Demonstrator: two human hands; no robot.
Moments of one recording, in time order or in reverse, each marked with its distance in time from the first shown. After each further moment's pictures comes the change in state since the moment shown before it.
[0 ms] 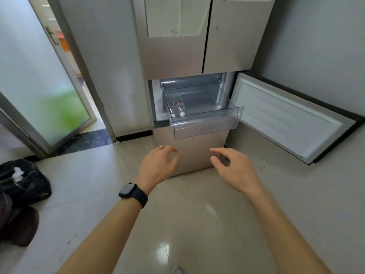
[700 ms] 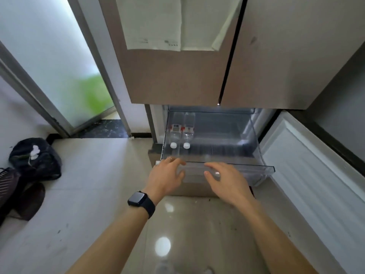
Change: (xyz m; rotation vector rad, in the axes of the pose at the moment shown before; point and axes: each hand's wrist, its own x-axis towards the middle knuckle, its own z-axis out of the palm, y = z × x) left_hand 0.317 0.032 0.097 0.115 -0.104 -0.271; right_hand 0.365 0.126 0.009 -0.160 -0.410 -0.171
